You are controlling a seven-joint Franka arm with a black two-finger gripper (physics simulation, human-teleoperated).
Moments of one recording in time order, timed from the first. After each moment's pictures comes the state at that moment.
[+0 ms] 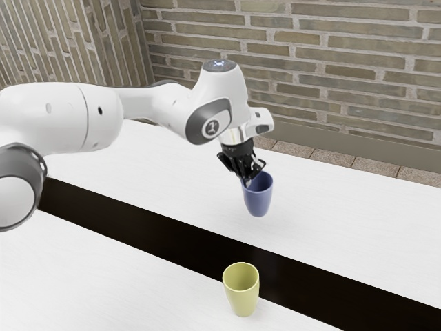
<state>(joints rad) -0.19 0.48 -0.10 -1.53 0.09 2.16 -0.21</state>
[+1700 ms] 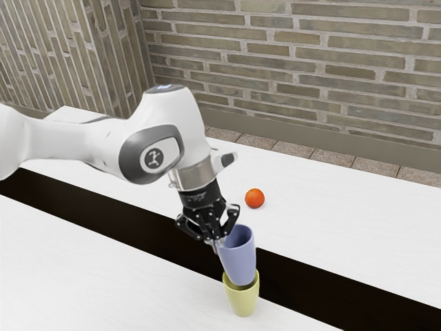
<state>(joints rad) -0.21 -0.09 -0.22 -2.19 -0.28 2.12 -0.74</state>
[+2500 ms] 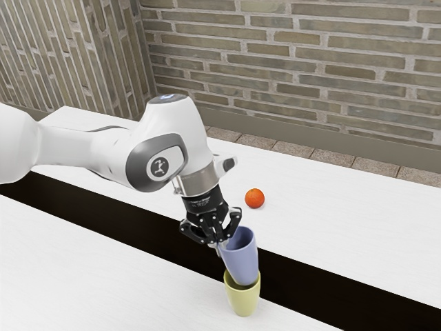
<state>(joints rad) -0.20 -0.04 -0.22 -2.20 -0.28 2.19 -0.79</state>
